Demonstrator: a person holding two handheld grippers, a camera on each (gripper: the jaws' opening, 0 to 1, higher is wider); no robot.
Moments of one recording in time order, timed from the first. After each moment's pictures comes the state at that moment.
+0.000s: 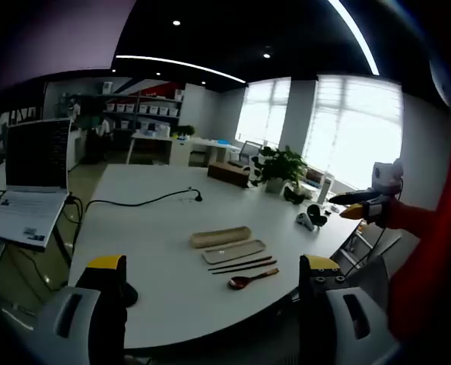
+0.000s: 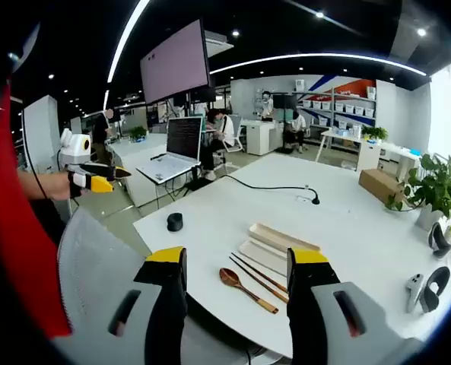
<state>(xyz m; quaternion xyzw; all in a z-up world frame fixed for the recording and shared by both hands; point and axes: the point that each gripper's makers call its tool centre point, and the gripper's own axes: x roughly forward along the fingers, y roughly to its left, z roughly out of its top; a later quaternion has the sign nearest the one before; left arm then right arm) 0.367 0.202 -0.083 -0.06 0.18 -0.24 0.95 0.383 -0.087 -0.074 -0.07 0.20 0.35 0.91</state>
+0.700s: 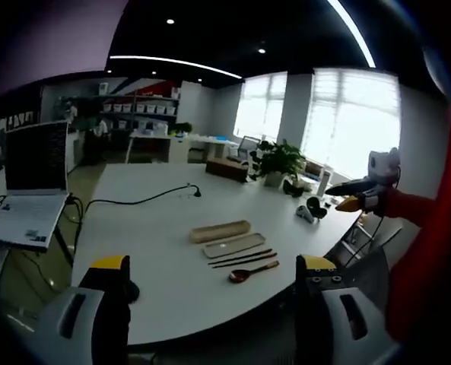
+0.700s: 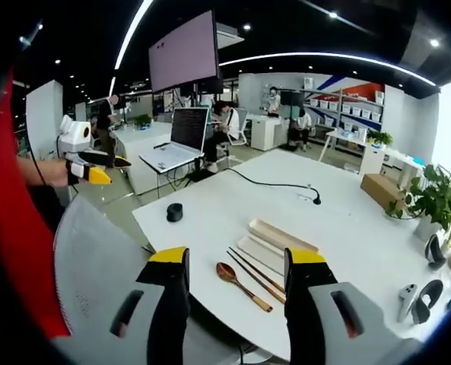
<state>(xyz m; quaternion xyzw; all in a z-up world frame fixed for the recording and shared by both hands) 0.358 0.198 -0.090 -0.03 0.20 -0.24 0.95 0.383 -0.085 -0.079 -0.10 0.21 0.36 0.90</state>
